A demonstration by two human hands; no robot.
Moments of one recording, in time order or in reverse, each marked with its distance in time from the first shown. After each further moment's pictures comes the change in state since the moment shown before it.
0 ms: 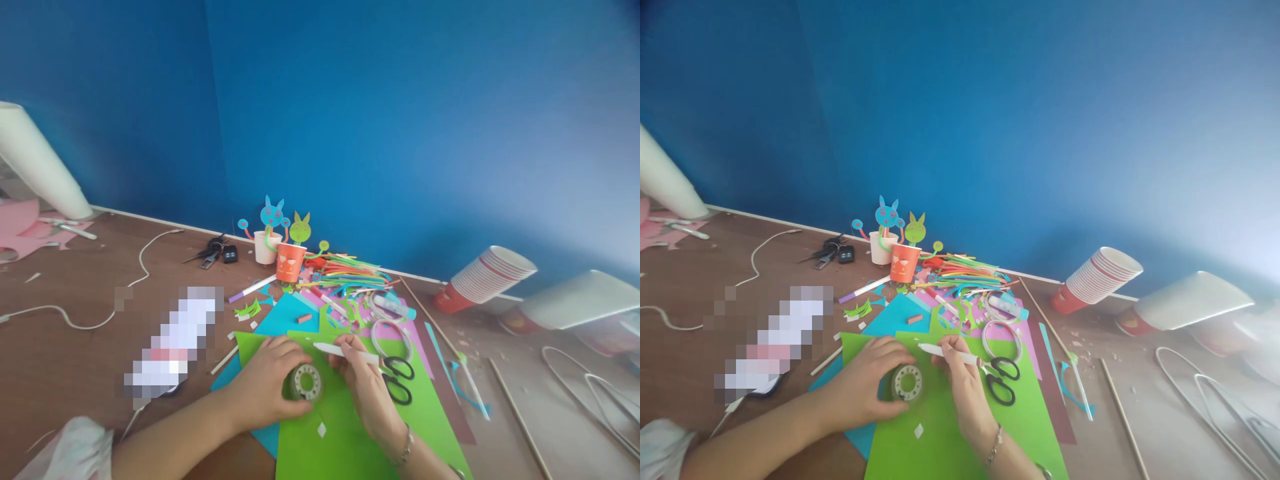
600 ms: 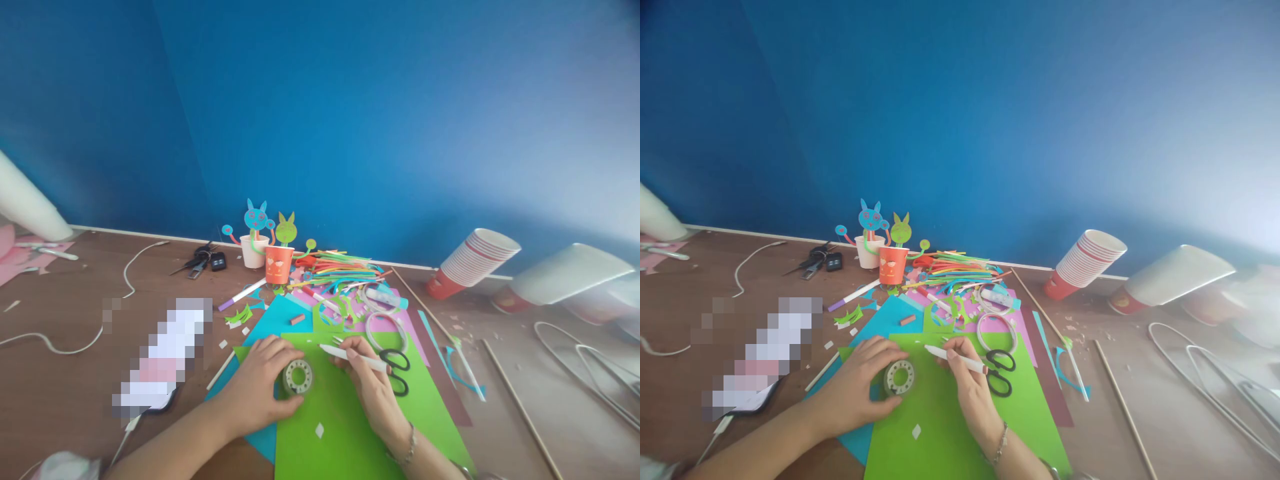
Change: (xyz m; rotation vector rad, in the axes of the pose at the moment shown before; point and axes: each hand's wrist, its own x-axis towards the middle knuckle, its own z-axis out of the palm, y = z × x) left_hand -0.001 -0.002 -0.003 0.085 0.014 0.006; right_hand -0.008 0.009 -0.027 -0.155 -0.005 -0.104
